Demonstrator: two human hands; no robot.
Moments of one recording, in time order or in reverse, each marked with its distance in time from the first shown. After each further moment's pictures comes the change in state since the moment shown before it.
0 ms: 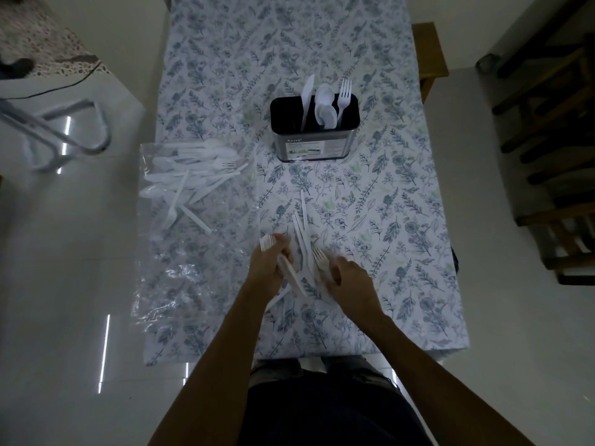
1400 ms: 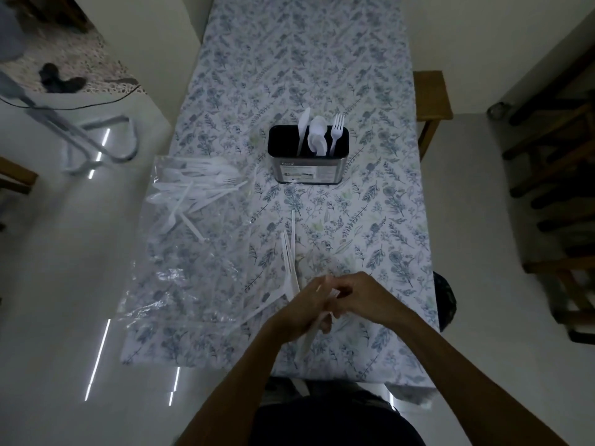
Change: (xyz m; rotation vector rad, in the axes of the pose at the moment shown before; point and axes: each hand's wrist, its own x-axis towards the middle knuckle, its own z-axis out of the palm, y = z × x) left_hand -0.062 -0.056 0.082 0.629 -0.552 0.137; right_hand 0.006 0.026 -0.113 0.421 -0.472 -0.204
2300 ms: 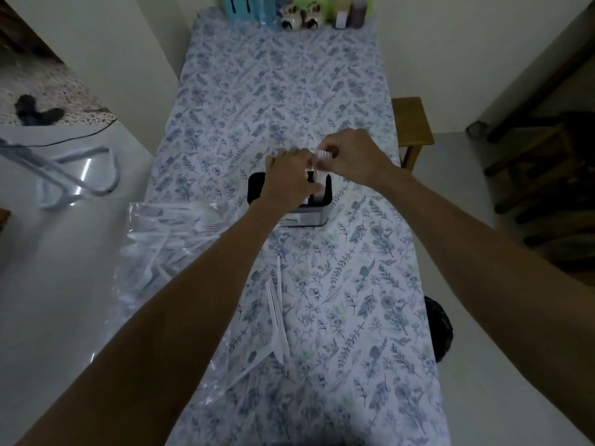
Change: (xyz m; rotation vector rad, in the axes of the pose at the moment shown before) left_hand 0.180 0.229 -0.120 1.164 0.576 0.355; right_hand 0.176 -0.167 -0.208 -0.574 0.458 -0.357
